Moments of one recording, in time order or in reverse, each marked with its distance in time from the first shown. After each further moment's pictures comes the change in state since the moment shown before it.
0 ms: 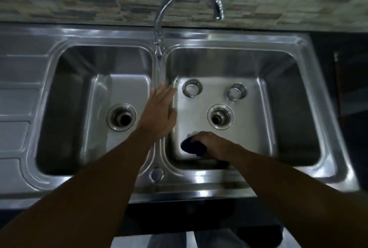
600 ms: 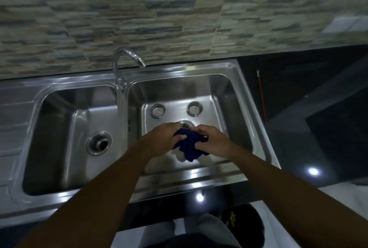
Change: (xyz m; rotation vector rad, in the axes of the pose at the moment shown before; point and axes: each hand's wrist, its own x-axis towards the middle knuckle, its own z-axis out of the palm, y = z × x) left_hand 0.004 0.165 -0.001 -0.033 -0.405 0.141; right_hand -0.166 0.025 -0.097 0.702 0.431 0.040
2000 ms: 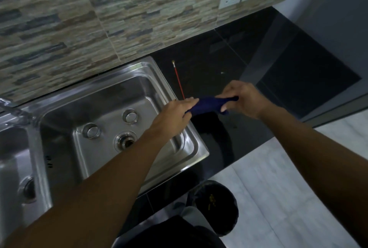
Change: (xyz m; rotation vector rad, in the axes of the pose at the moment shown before) left_hand 0.155 0.239 0.102 0.038 0.083 0.296; right_hand -0.150 0.097 -0.310 -0.642 0.348 -0.212
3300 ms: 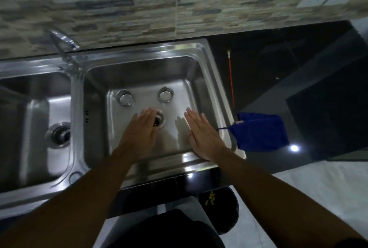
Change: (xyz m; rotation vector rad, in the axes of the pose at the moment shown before) left_hand -0.176 -0.172 -0.024 0.328 -0.002 -0.425; right_hand 0.042 -0.153 0.227 -0.169 -0.179 -0.126
